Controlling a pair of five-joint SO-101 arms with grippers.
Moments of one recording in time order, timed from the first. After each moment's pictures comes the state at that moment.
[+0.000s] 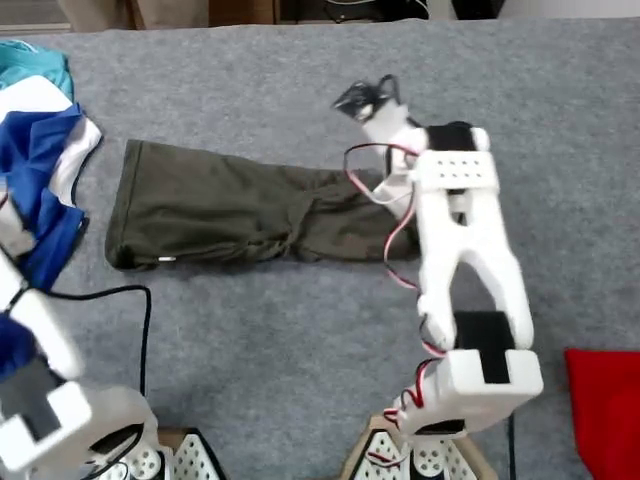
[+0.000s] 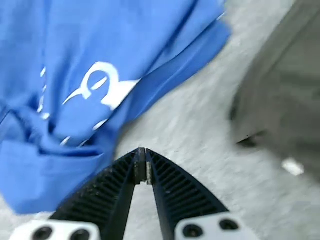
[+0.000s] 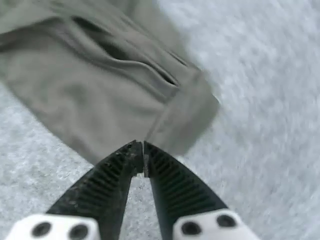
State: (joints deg) left arm -39.0 -4.0 0.1 86.5 -15.0; right arm -3.6 7.5 4.2 71.8 31.7
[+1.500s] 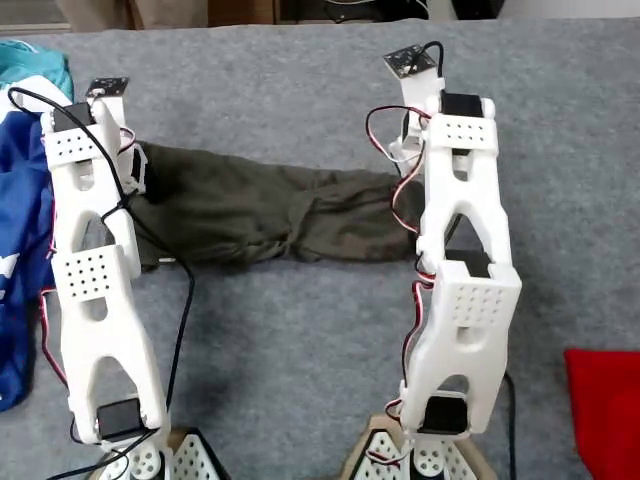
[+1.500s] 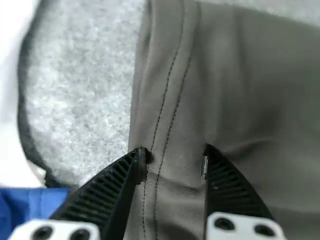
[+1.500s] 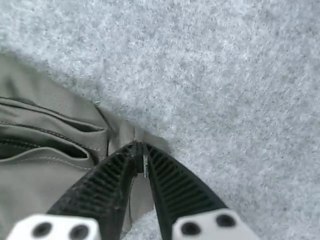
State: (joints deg) left arm -18.2 66.1 -72.1 98.8 -24.1; right arm 0.6 38.3 -30.2 74.9 15.6
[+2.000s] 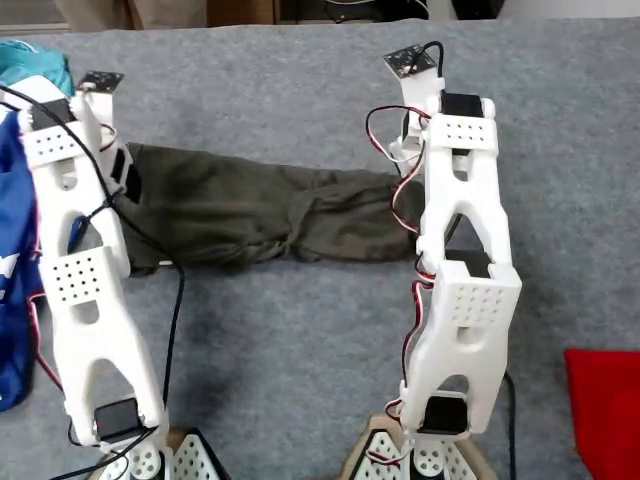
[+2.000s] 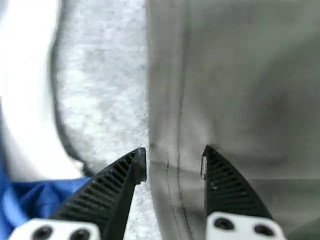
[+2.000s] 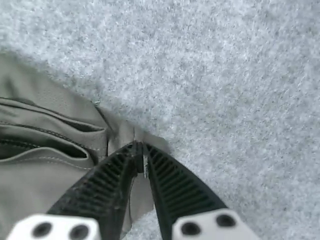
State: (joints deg) left arm -21.3 61.7 -72.1 99.6 -32.1; right arm 0.6 38.3 -30.2 74.9 15.6
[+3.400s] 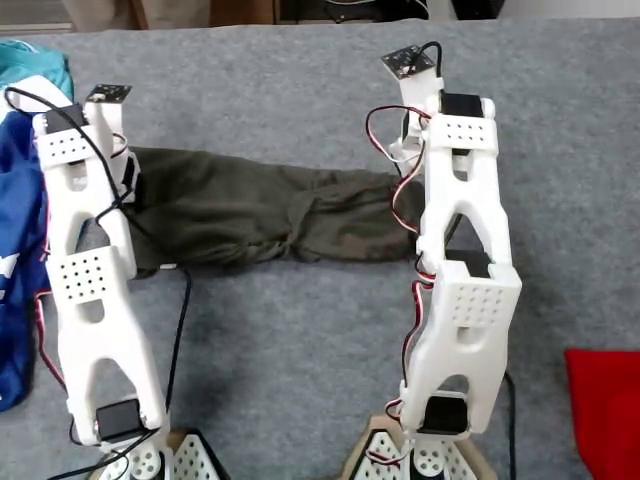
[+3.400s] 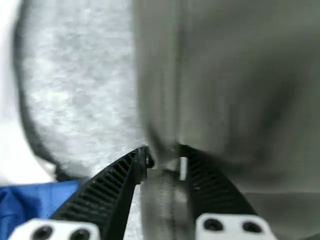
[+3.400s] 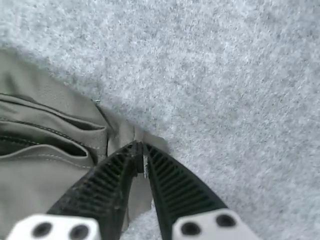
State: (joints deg) left arm -18.4 66.5 -68.3 99.2 -29.0; right arm 0.7 38.3 -30.2 74.9 17.5
